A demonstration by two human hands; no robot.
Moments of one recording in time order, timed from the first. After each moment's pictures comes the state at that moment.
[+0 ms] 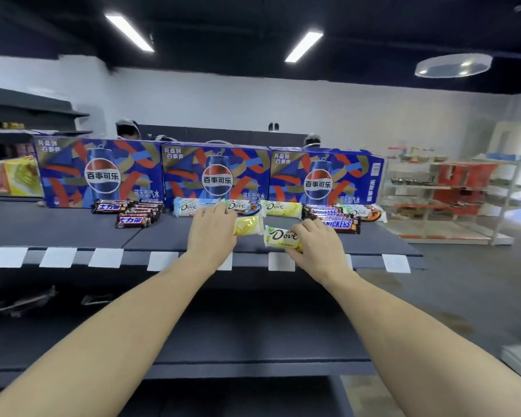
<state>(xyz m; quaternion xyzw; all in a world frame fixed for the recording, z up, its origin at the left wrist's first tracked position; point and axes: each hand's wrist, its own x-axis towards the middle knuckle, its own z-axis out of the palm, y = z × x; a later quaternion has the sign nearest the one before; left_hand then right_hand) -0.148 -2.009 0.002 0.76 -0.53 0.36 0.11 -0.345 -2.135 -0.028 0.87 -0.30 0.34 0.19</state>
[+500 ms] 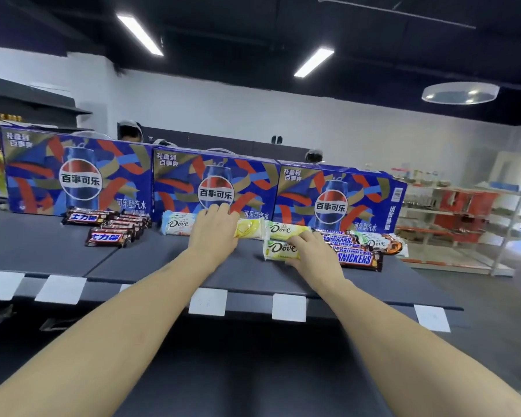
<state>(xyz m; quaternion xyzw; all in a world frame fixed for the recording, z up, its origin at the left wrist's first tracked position) -0.087 -2.102 0.017 0.77 -0.52 0.35 0.12 -0.276 -2.230 -0.015 0.90 -0.33 0.26 0.12</state>
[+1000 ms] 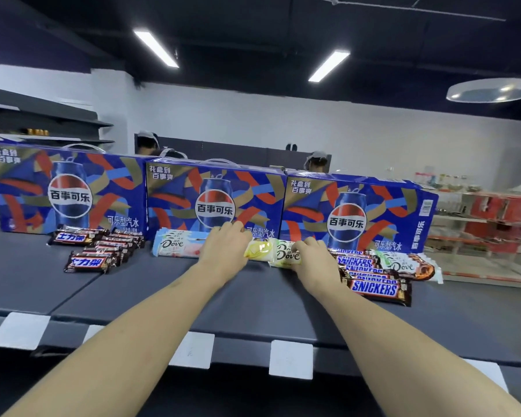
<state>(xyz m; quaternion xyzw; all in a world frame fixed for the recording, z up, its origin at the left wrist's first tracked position) -0.068 -2.171 0.015 0.78 -0.55 0.30 0.08 -0.224 -2.311 -0.016 0.89 -0.37 0.26 0.05</state>
